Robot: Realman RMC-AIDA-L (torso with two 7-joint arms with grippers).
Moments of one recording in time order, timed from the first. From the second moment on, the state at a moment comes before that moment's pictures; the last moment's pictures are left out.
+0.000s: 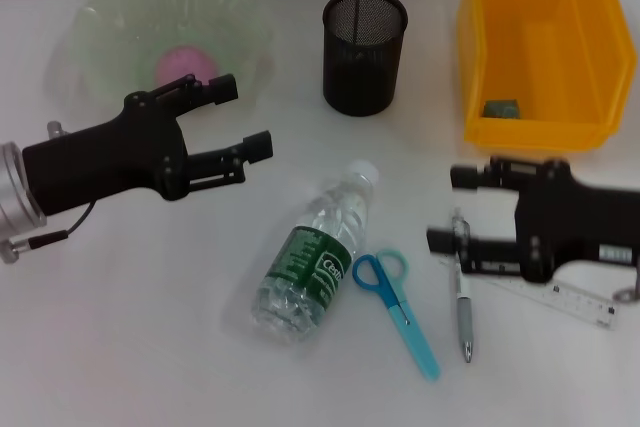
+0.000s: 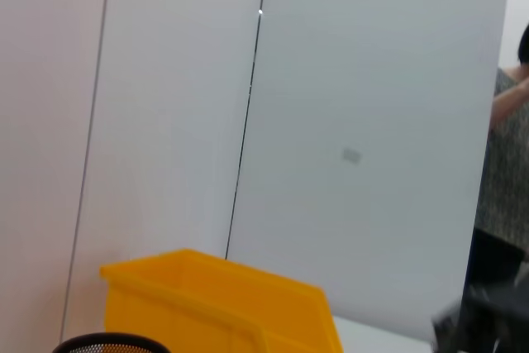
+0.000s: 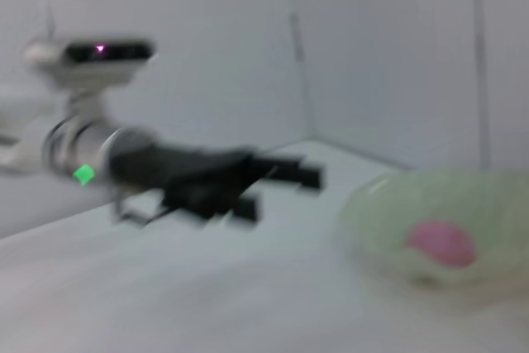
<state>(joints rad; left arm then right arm) -0.39 -2.07 0.87 0.62 1.61 1.64 -1.18 0.02 2.08 -1.33 -1.36 -1.64 -1.41 1.64</state>
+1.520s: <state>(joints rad) -0.68 -2.08 1.80 1.26 2.40 1.08 -2.81 0.03 2.08 -0.99 -0.83 -1.63 -1.56 1.14</state>
